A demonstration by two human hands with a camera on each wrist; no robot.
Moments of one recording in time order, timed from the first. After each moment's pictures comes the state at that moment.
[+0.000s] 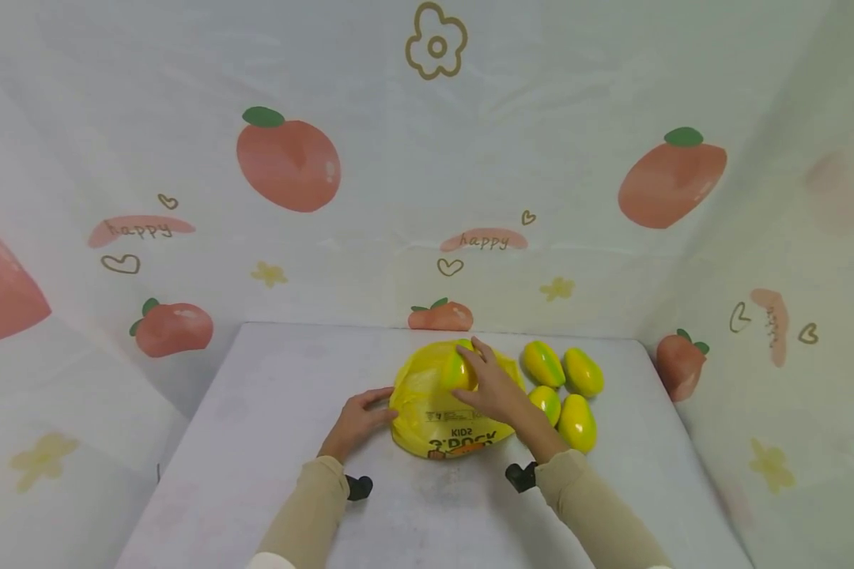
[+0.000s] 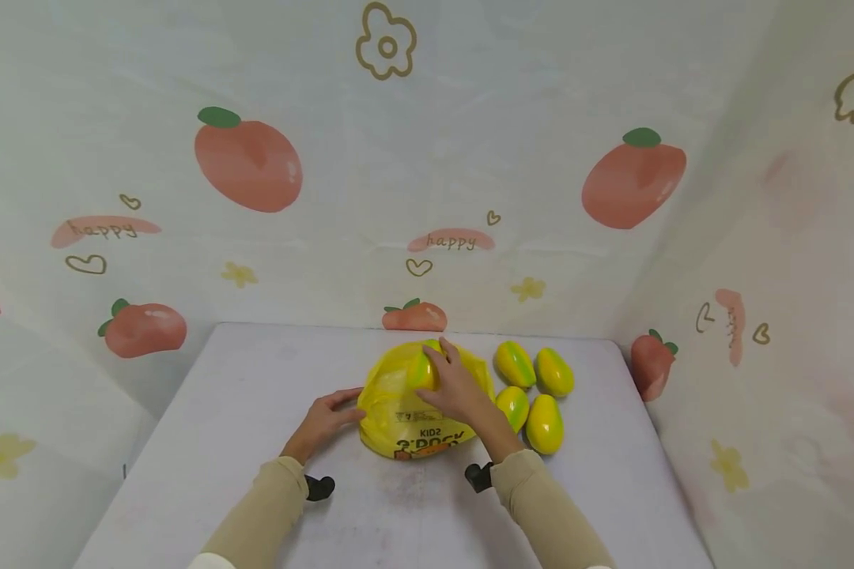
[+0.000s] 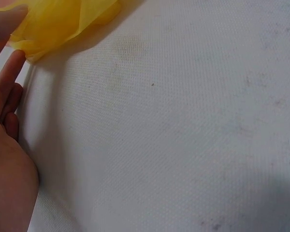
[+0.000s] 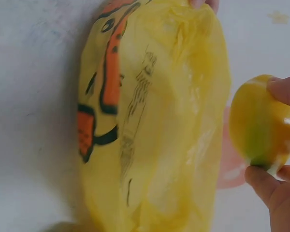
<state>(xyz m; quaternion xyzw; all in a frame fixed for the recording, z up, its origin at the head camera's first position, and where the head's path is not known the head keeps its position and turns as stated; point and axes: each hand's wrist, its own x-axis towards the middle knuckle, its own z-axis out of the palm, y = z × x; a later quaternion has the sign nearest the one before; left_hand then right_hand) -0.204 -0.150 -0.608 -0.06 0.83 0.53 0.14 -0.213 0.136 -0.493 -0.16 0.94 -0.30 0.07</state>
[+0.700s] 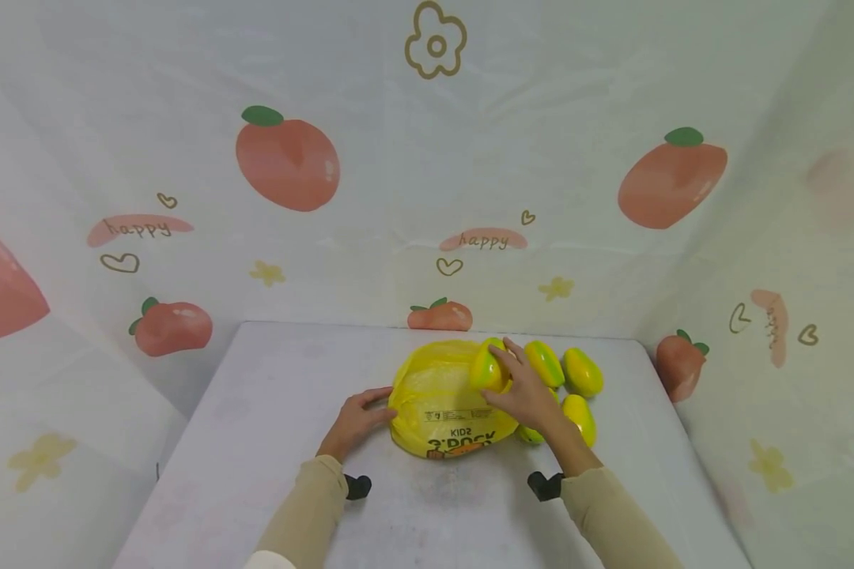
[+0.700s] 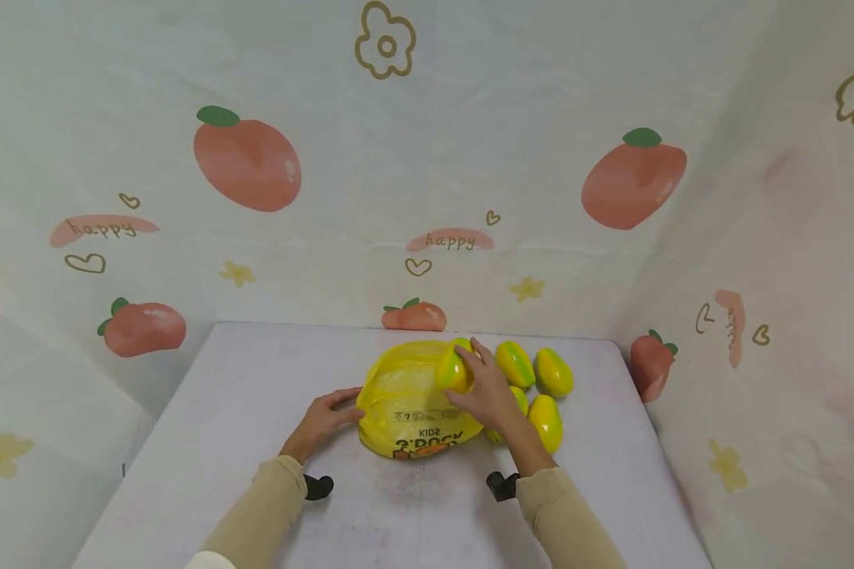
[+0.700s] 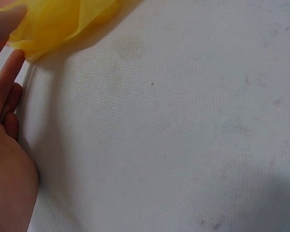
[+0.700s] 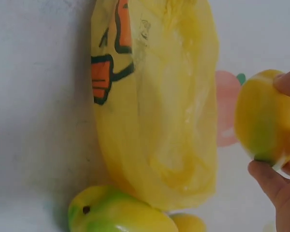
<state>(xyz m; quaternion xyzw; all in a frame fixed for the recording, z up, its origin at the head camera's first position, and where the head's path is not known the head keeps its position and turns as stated) -0.203 -0.148 -0.607 -0.07 0.83 0.54 0.14 -0.203 0.183 -0.499 -0.13 0.93 -0.35 0.00</state>
